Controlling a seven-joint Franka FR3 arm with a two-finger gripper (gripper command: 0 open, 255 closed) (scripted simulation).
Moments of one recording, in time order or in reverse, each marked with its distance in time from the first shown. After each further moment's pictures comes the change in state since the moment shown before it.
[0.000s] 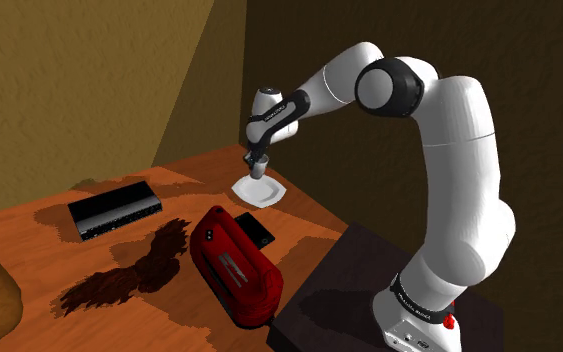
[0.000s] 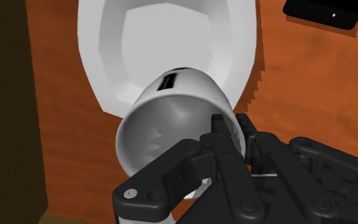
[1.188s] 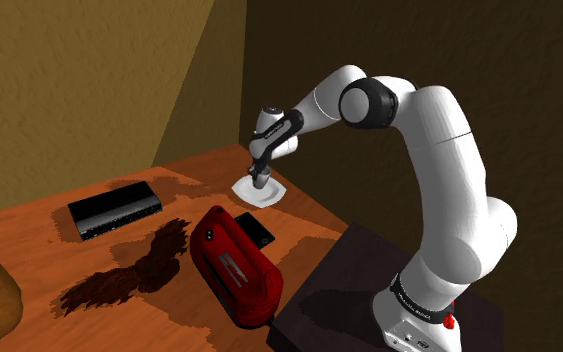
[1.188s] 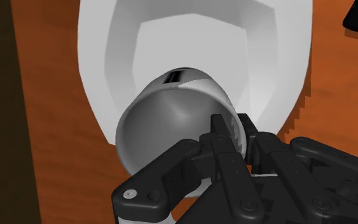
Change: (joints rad) arm -0.045 0.171 -0.003 0.078 0.006 0.095 -0.053
